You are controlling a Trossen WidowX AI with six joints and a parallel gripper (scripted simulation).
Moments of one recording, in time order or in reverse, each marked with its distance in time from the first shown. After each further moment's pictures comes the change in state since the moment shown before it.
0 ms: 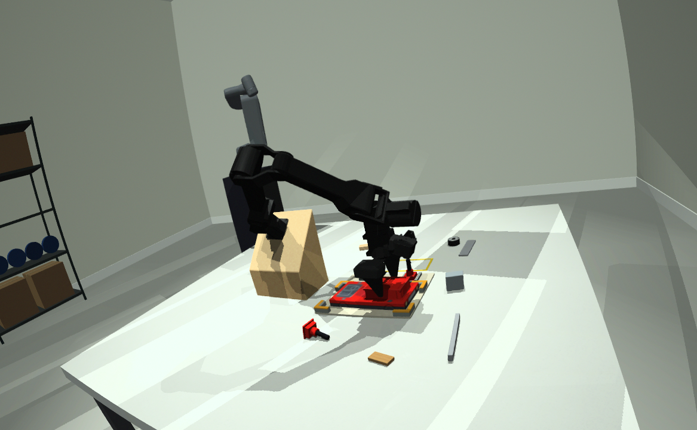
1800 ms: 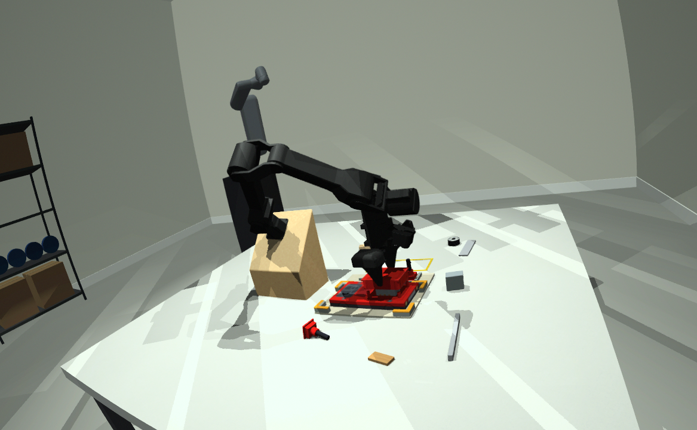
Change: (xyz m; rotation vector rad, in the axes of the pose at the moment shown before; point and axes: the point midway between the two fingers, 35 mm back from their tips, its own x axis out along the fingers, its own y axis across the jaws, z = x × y) arm -0.025 0.001 -0.001 -0.006 0.002 0.002
